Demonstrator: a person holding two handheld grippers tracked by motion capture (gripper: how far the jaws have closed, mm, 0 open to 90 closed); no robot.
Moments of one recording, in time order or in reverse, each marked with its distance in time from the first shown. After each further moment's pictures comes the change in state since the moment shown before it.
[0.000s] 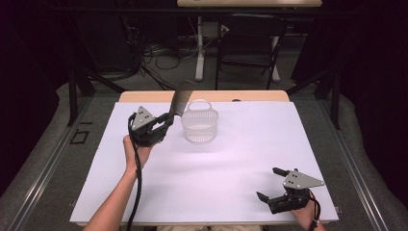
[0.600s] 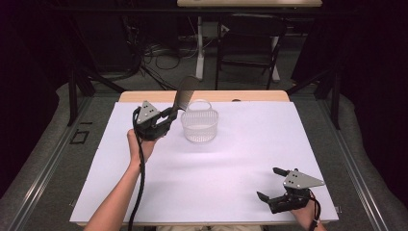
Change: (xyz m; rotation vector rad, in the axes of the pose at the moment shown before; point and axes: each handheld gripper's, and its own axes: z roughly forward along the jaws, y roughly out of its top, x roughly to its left) left arm 0.001 0.012 0.013 -0.015 0.006 0.013; right arm -0.001 0.000 0.000 -0.004 -0.003 0.003
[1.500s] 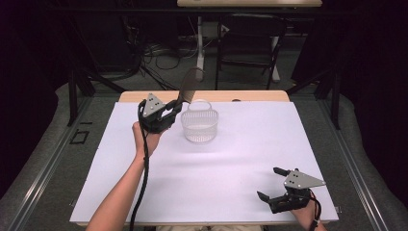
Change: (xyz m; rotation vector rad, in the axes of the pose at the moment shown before) left arm -0.002 0.017 0.016 -0.038 0.007 0.026; right arm -0.001 0.000 -0.001 -0.001 -0.001 0.000
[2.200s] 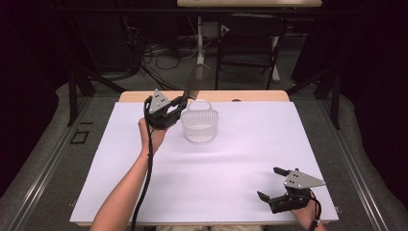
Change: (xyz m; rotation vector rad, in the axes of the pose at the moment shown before) left arm -0.002 0.004 0.018 -0.018 -0.017 0.011; right arm 0.000 0.000 0.000 0.002 -0.001 0.000
